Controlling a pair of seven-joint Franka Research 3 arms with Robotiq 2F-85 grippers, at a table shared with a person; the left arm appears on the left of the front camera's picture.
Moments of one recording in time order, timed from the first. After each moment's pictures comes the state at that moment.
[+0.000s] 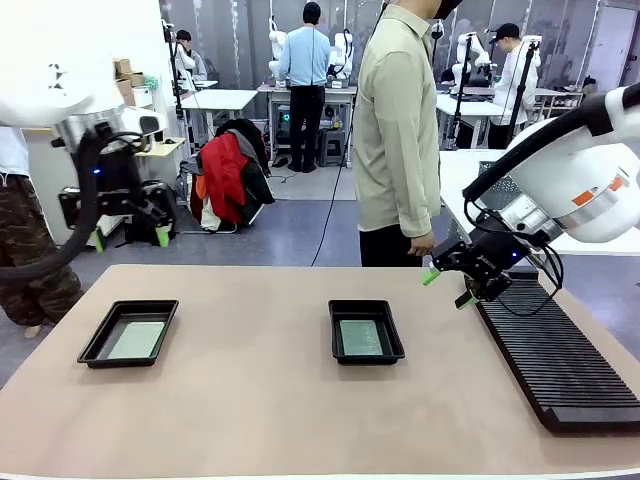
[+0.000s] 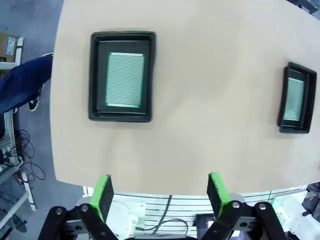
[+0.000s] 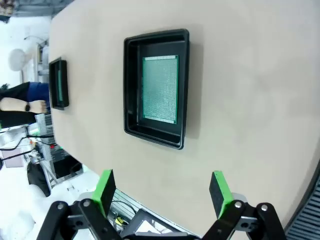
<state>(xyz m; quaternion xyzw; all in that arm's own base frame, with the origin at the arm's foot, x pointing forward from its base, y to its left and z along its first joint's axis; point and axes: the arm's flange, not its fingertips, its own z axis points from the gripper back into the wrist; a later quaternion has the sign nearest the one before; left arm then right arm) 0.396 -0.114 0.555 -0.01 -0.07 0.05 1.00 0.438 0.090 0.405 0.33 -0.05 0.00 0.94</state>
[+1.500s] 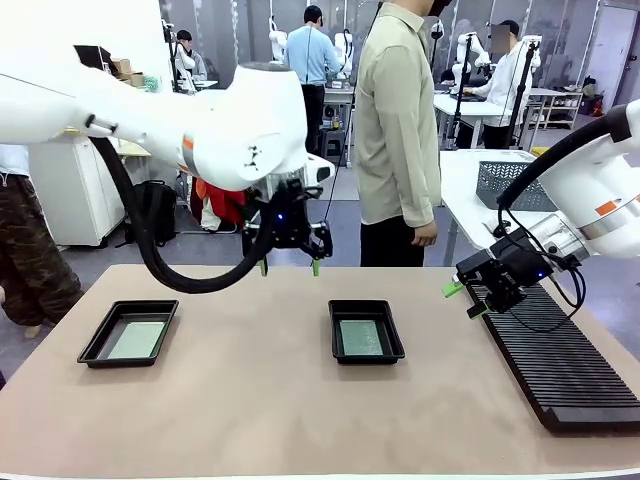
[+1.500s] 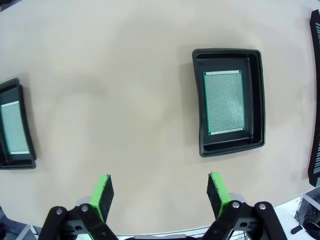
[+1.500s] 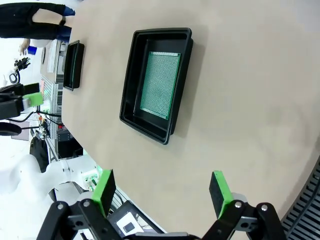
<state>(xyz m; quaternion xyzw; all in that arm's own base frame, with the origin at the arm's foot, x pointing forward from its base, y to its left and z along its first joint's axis) 0.443 -0.352 0.468 -0.02 -0.09 -0.04 1.00 0.436 0.045 0.373 0.38 -0.07 0.07 0.92</state>
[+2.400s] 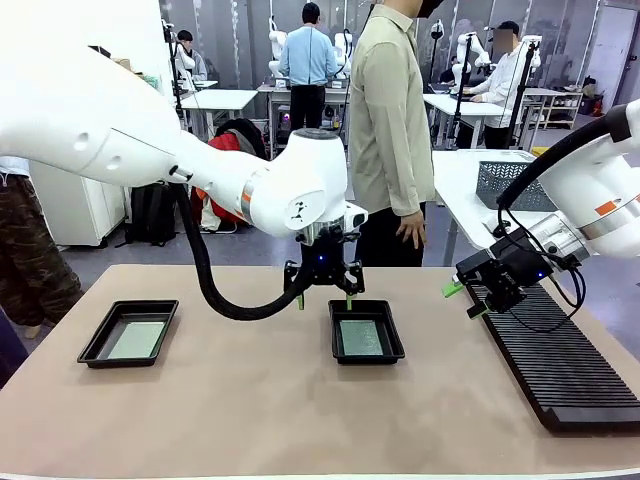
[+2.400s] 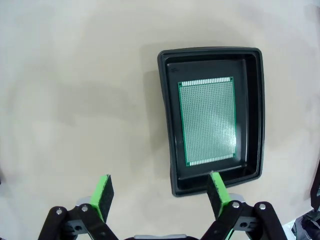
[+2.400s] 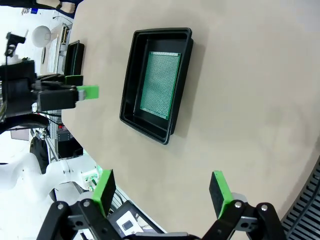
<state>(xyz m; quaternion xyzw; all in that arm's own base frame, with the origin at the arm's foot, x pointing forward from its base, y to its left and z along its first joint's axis) 0.478 -0.408 0.385 -0.03 -0.06 -0.05 1.00 0.436 0.045 0.373 0.38 -0.07 0.07 0.92</state>
